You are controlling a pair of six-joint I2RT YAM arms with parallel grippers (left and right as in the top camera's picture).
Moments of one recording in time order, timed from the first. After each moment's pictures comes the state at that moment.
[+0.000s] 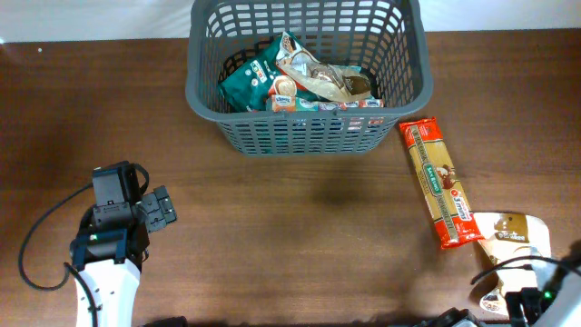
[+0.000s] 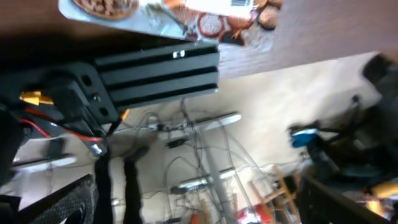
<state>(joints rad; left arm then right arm) 0.17 1.04 0.80 -0.80 -0.26 -0.15 -0.99 1.11 0.88 -1.40 0.42 -0.87</state>
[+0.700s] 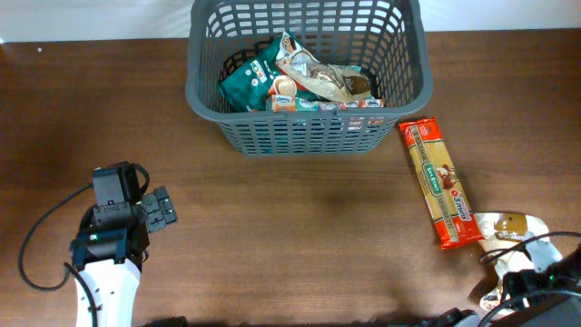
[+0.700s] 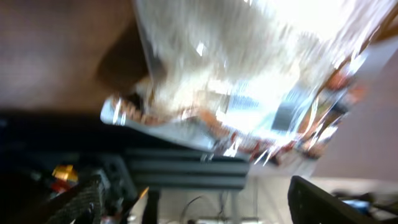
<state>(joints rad) 0.17 1.04 0.80 -0.81 -0.26 -0.15 -1.01 1.40 0.88 -1.21 0.17 -0.98</state>
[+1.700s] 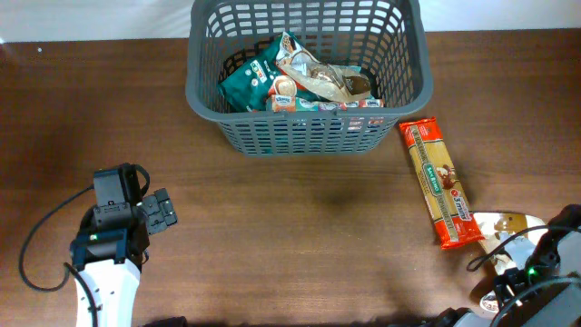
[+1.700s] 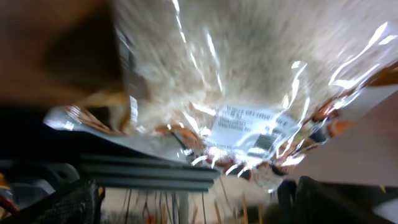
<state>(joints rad) 0.17 1.04 0.80 -0.83 -0.26 -0.15 -0.84 1.46 0.79 -1.09 0.39 -1.00</state>
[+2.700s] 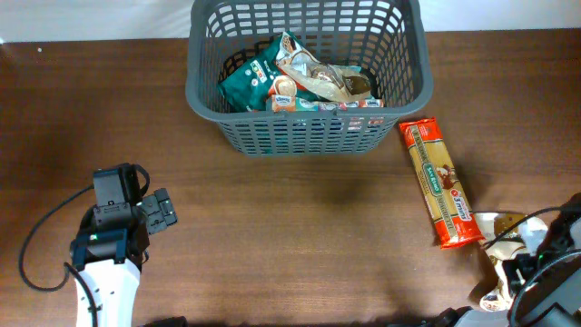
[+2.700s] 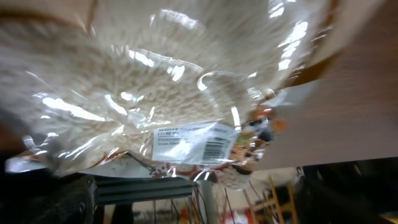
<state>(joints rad) 0.17 1.04 0.80 -0.82 -0.26 -0.15 -0.84 1.60 0.94 -1.10 0.39 -0.79</state>
